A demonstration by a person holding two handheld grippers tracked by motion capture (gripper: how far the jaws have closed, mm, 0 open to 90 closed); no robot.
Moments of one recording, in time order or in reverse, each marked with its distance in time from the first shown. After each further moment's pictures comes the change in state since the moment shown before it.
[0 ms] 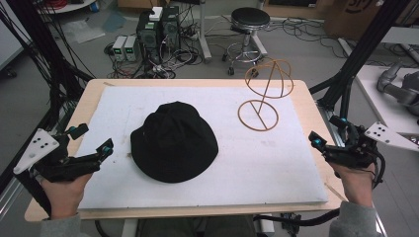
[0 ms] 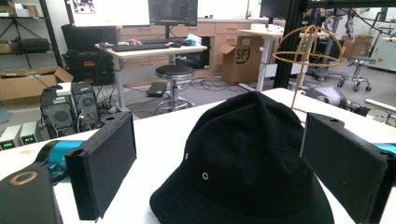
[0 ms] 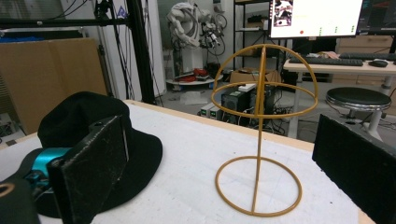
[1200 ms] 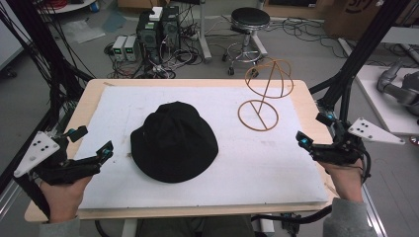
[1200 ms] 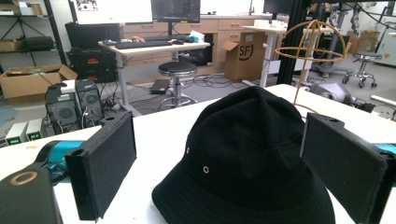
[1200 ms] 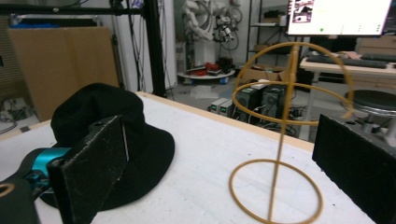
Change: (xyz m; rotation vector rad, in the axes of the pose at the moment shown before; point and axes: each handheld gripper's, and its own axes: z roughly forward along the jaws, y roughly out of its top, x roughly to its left) left arm -0.004 -0.002 -0.006 0.012 0.014 0.006; right arm 0.015 0.002 0.025 0.030 0.065 -0.047
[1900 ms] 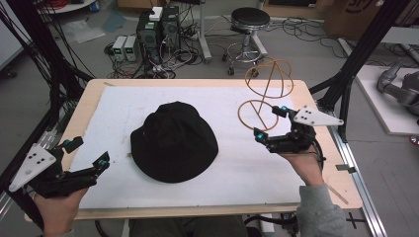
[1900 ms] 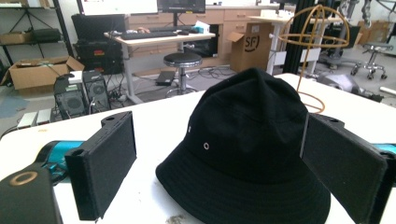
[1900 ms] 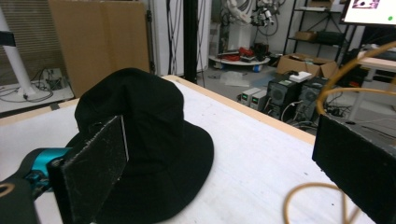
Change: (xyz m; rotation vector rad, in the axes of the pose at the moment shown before) left arm -0.008 -0.011 -0.017 0.041 0.027 0.011; right arm 0.042 0.001 0.088 0.079 0.141 -0.067
